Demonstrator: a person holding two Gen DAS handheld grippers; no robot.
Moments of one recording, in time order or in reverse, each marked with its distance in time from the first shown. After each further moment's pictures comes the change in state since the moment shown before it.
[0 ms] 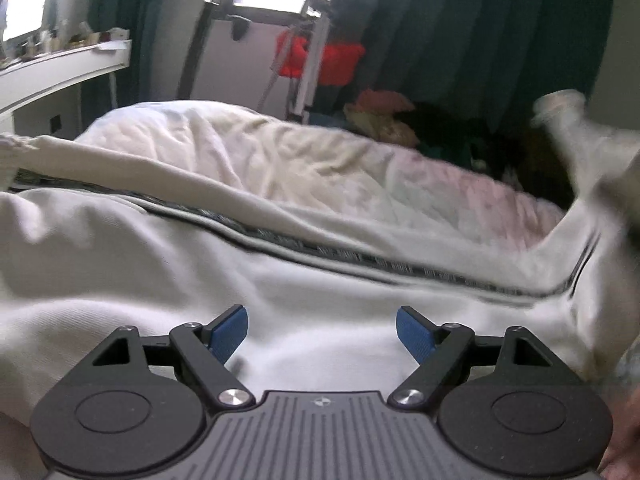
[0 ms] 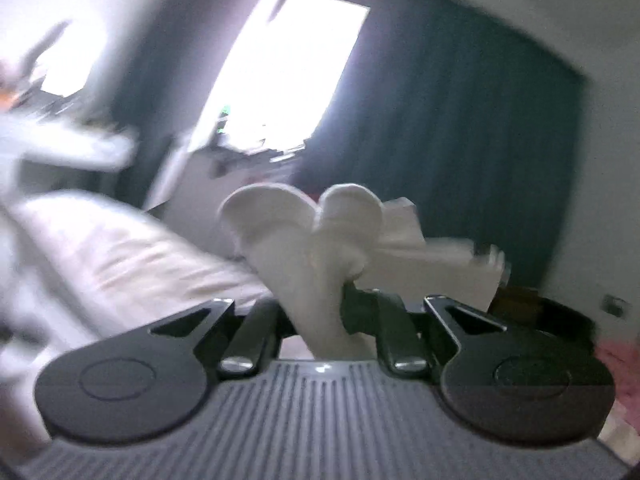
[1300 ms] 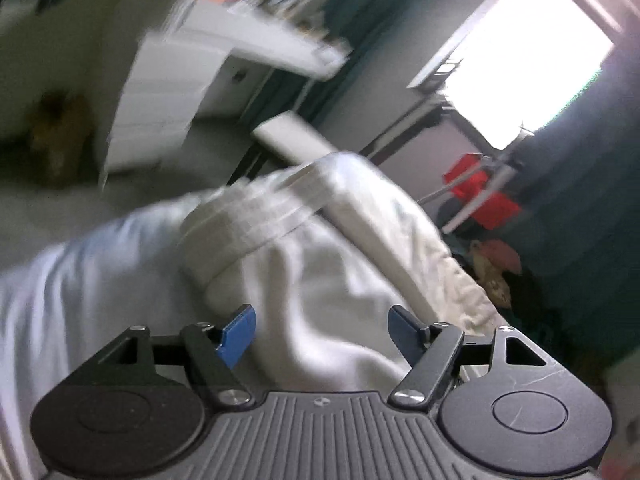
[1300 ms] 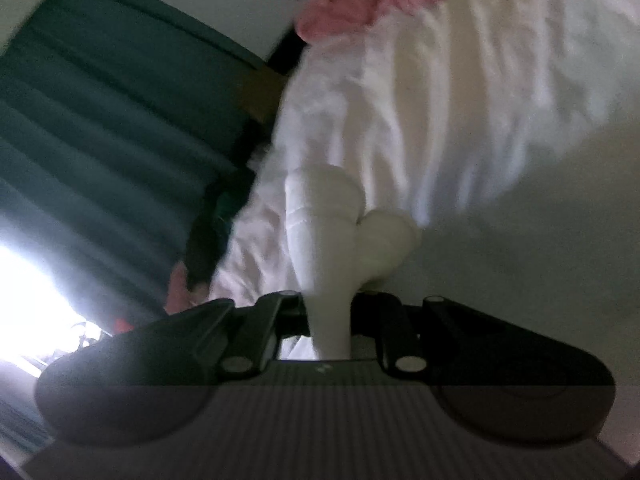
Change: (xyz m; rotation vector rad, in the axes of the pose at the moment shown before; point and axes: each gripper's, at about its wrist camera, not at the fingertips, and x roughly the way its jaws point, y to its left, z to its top) left arm -0.150 0.180 0.001 -0.542 -0.180 0.182; right arm -0.031 -0.318 -0.204 1.518 0.172 -0.529
